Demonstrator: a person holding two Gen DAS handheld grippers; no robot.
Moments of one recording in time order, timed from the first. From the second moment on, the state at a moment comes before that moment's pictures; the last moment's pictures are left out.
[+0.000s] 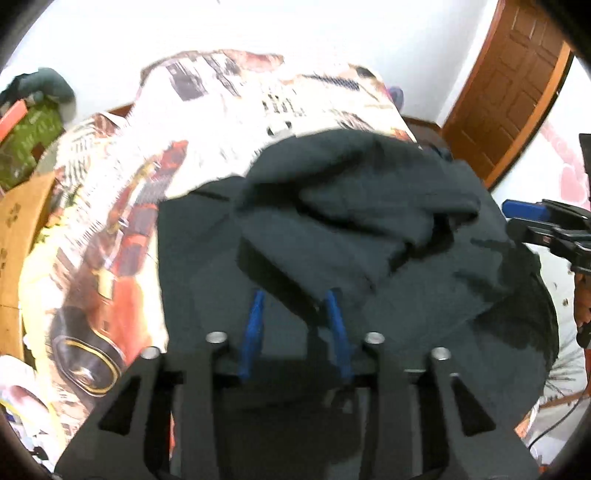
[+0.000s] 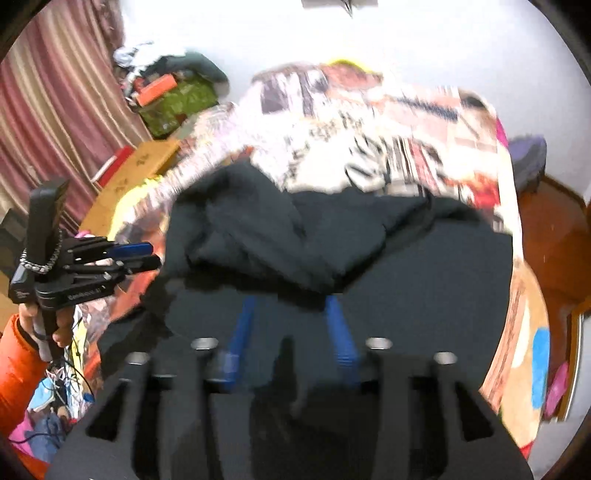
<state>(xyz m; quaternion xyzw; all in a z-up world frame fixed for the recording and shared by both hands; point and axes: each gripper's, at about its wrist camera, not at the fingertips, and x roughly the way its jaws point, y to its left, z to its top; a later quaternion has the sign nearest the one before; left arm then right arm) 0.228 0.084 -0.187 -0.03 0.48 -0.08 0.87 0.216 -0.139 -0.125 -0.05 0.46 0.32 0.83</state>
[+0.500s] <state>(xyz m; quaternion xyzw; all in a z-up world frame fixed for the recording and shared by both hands) 0.299 0.115 -0.207 -0.10 0.47 -0.08 0.87 0.278 -0.059 -0.150 -0.06 0.48 0.34 0.81</state>
